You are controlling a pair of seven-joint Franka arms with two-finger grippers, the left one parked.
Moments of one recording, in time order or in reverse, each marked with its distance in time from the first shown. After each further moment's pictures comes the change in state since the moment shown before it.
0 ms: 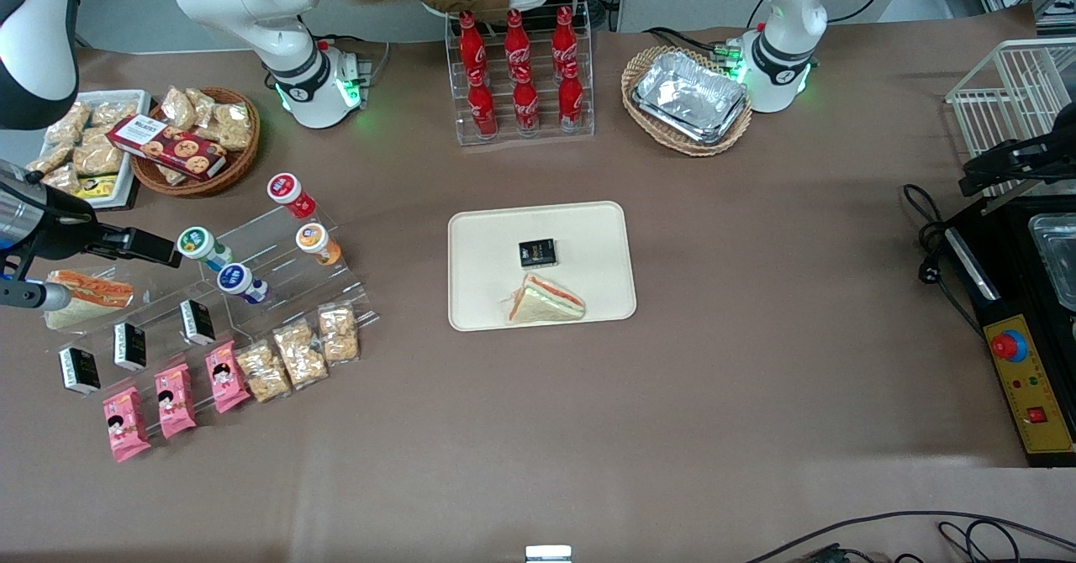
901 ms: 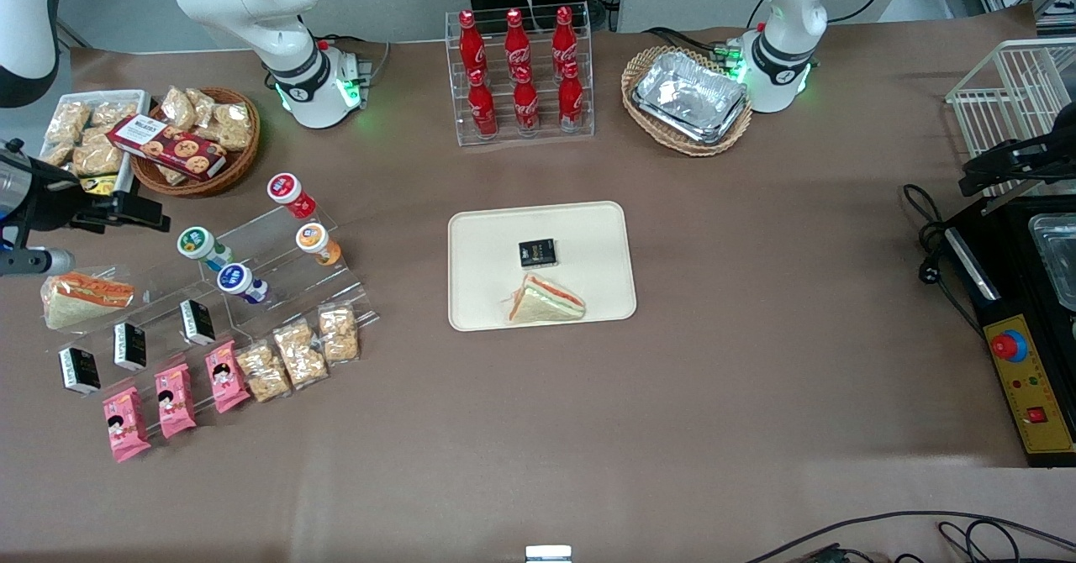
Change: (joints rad) arm -0.003 -0.085 -0.032 -0.091 -0.052 -0.070 -0.209
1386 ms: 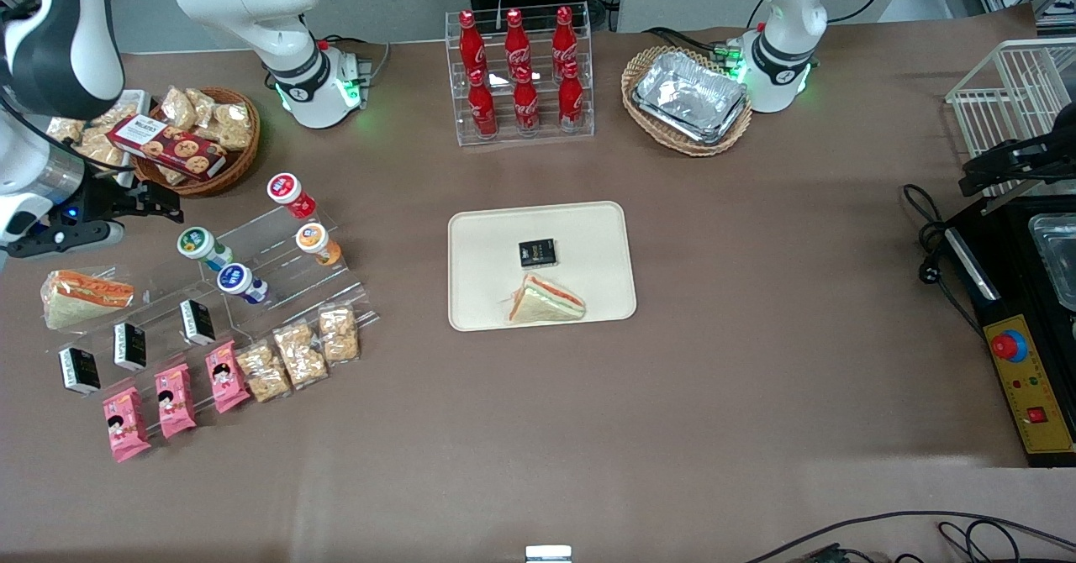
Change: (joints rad) arm -0.005 -0.217 -0.086 -0.534 -0.096 0.413 -0.294
